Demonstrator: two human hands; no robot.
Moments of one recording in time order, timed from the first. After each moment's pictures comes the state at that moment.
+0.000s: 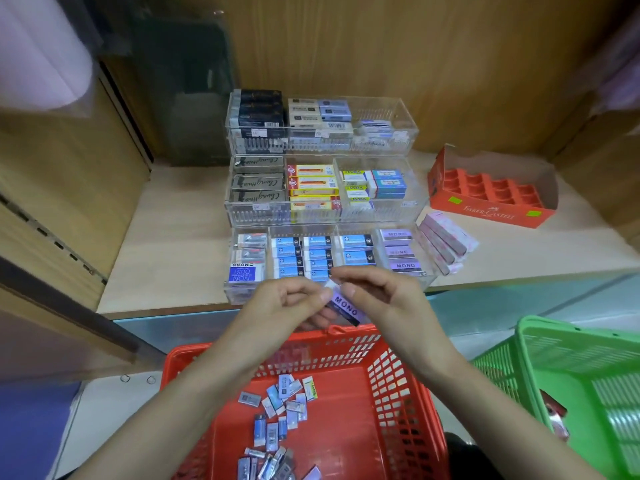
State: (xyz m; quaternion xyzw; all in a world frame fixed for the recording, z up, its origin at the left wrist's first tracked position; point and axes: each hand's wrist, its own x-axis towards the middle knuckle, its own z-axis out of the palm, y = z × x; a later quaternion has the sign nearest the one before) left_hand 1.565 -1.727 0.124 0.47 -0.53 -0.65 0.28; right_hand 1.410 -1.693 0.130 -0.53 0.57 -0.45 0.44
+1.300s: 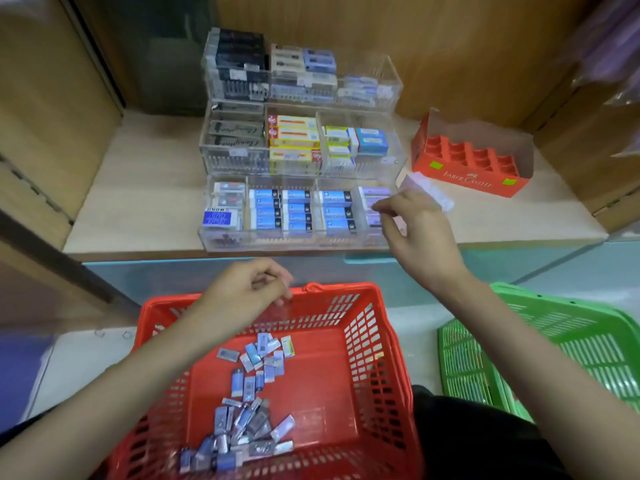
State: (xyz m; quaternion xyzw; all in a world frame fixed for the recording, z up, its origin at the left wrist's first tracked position) left_hand 1.577 -1.704 0.080 0.49 -0.62 -0.55 0.24; right_hand 1.332 -1.712 0.107 -0.72 0.64 -0.28 0.01
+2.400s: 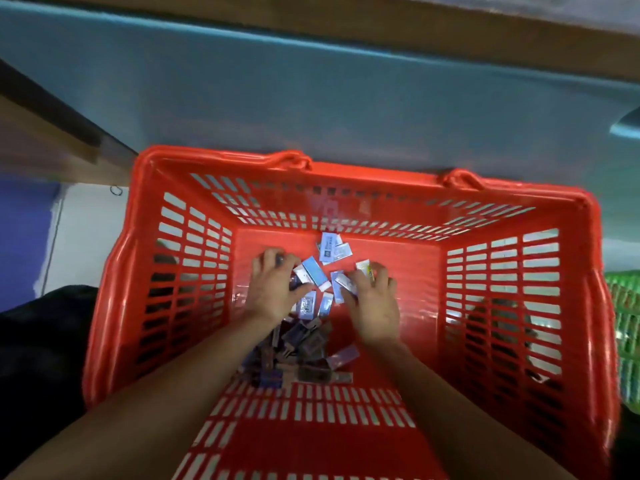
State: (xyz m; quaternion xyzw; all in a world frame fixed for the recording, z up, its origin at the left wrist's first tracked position) left_hand 1.641 -1.660 -0.289 0.67 -0.67 -0.33 0.00; right_hand 1.466 -1.623 -0.289 -0.61 0.74 -0.02 0.28
